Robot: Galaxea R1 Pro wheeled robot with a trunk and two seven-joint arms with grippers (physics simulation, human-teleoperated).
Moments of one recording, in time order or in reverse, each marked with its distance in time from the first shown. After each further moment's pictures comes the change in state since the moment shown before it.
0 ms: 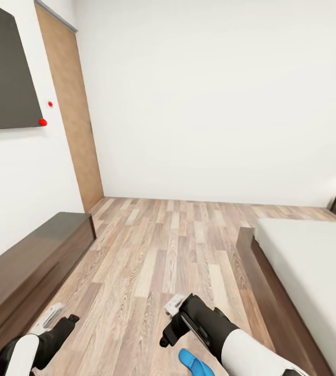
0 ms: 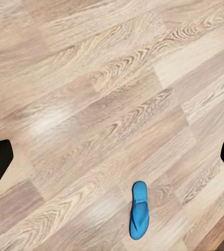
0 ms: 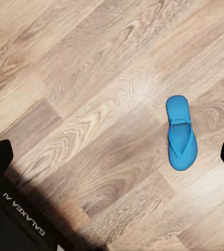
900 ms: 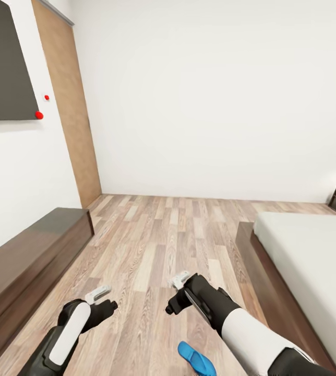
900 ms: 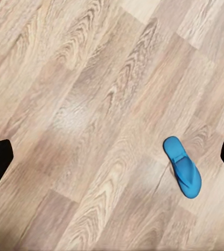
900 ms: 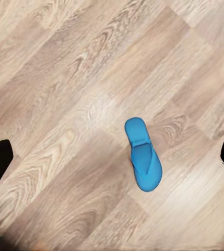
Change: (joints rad) left arm -0.199 0.131 -0.509 0.277 -0.003 0.000 0.002; right arm -0.094 -0.008 -0.103 -0.004 -0.011 0.001 -0.112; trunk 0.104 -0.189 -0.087
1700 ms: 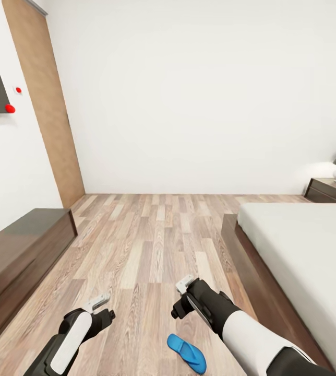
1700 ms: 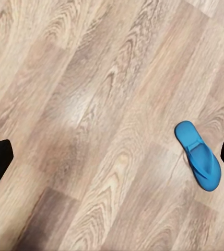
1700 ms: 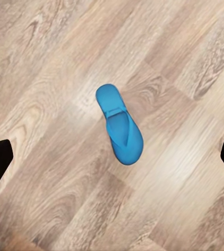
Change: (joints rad) left arm 0.019 0.011 -0.035 0.075 -0.002 -0.083 0.003; right arm 0.002 0.000 0.003 0.067 0.002 -0.026 -0.063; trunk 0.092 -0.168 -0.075
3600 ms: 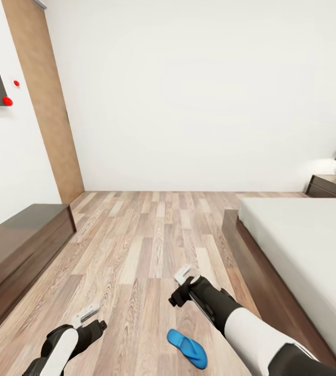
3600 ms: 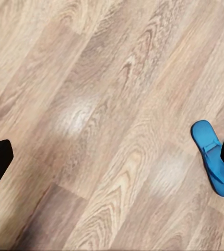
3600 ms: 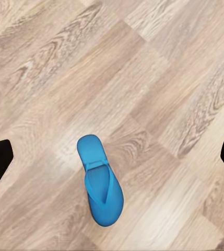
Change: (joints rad) left arm 0.135 0.011 0.070 -0.162 0.010 0.011 0.014; right arm -0.016 -0.016 0.011 0.003 0.064 -0.233 0.022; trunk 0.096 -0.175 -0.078
